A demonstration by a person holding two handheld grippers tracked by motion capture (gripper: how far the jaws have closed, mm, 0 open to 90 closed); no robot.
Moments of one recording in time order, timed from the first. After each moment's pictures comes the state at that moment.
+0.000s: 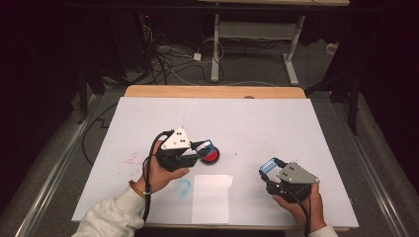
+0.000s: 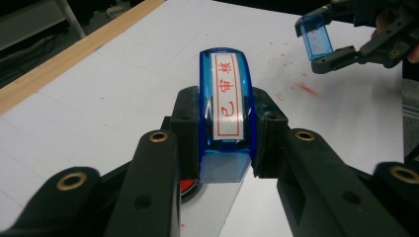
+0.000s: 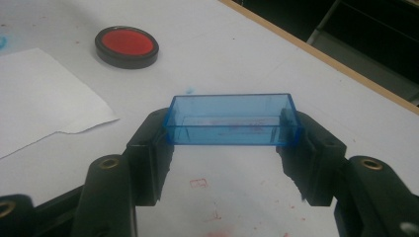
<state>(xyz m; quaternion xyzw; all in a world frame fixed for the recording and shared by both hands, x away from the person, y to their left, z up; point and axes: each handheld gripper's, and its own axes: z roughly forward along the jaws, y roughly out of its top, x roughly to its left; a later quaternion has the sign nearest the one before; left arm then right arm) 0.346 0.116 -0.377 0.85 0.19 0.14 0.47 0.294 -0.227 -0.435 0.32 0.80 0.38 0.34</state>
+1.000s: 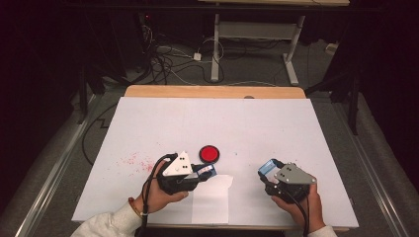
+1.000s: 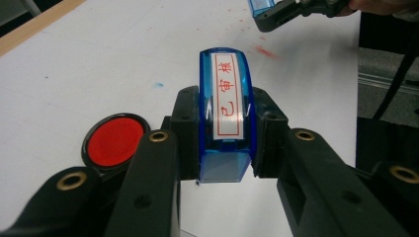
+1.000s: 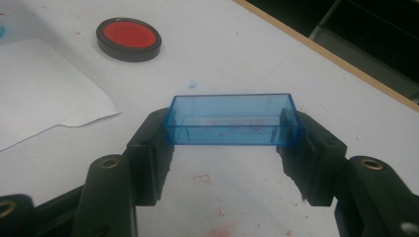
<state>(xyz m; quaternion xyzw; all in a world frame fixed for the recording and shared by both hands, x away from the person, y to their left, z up) 0.307 0.113 -0.407 0.87 0.16 0.11 0.45 0.294 -0.223 -0.437 0.31 0.81 0.37 0.34</state>
